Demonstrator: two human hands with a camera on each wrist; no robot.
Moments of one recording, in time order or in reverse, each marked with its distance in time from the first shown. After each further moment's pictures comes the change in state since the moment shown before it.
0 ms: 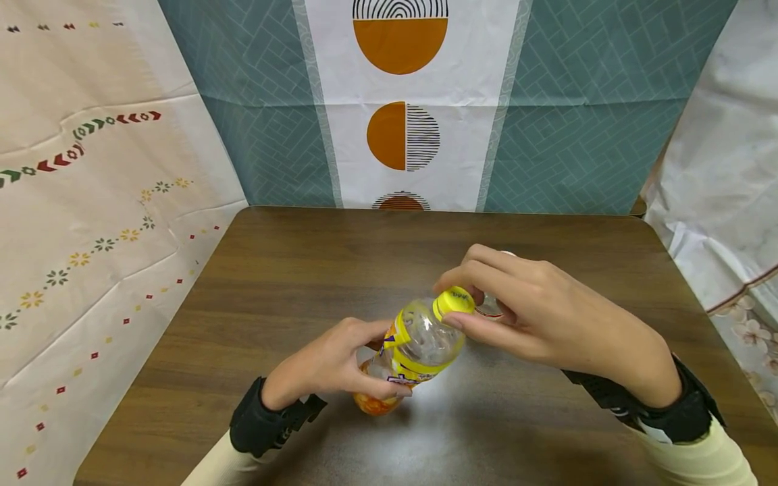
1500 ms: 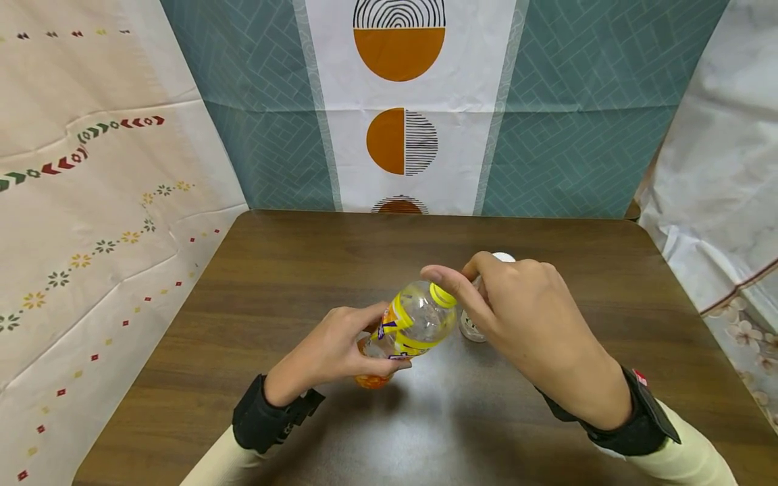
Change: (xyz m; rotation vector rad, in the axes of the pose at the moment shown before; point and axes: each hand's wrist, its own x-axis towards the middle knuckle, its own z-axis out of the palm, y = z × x) left_hand 0.002 0.000 -0.001 0.259 0.172 -0.100; right_hand 0.002 -0.015 0.030 -0.381 0.219 0.474
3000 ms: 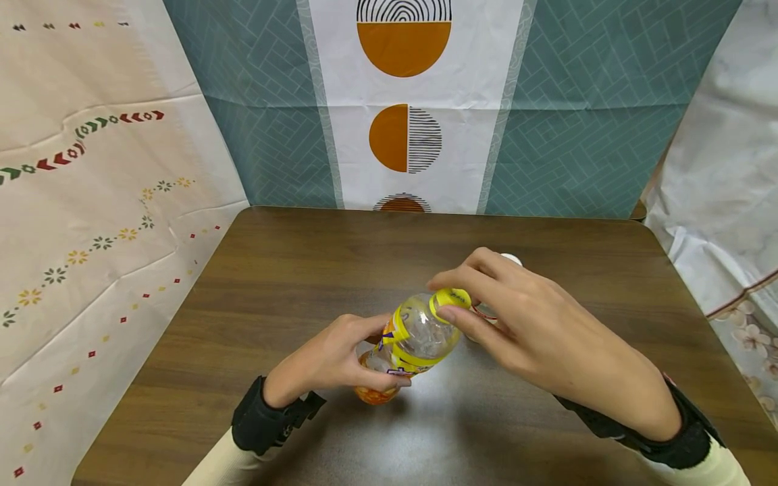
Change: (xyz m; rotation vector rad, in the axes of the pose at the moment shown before) left_hand -0.003 -0.008 0.002 -0.199 -0.114 0.067; right_hand 0.003 0.005 -0.019 0.273 -0.221 -0.281
